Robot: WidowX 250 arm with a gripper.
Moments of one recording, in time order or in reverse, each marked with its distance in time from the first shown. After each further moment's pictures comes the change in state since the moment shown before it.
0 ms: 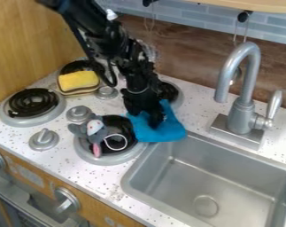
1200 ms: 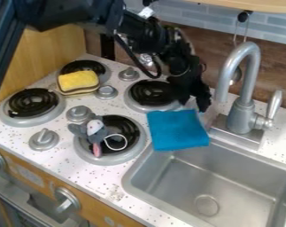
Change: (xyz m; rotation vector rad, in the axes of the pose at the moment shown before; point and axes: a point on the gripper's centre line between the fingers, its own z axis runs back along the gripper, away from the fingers) arm 0.090 -0.043 -0.010 -0.233 -0.131 -0.025
